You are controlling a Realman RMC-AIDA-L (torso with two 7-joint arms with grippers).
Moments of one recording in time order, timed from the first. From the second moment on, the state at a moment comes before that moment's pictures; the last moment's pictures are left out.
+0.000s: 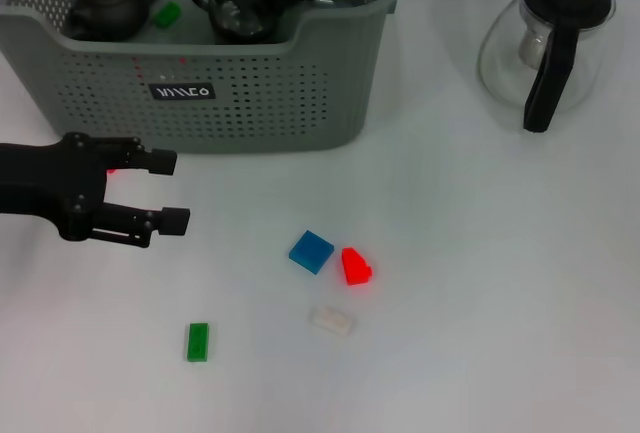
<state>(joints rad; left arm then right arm) -0.47 -1.94 0.66 0.81 2.07 1.89 -1.54 0.90 2.10 -1.36 -1.28 -2.21 -1.26 2.24</state>
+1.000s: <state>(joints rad) -0.45 -1.94 0.65 0.84 2.15 1.83 -1.48 0.97 2.11 -1.61 -0.90 -2.21 -1.35 2.34</state>
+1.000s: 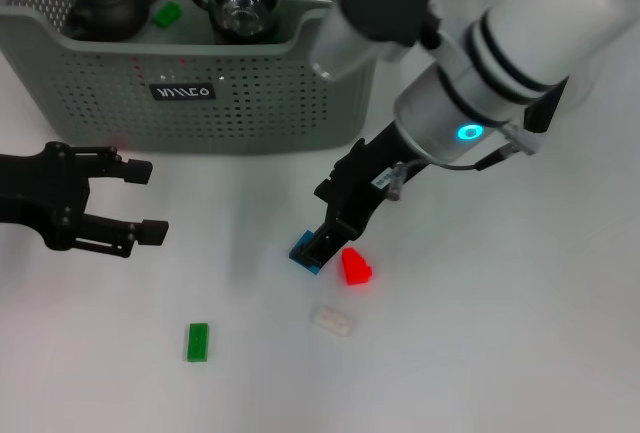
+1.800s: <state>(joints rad) -0.45 -1.95 0.65 0.84 2.18 1.81 -1.43 1.03 2.12 -1.93 -0.76 -2.13 -1.02 2.43</state>
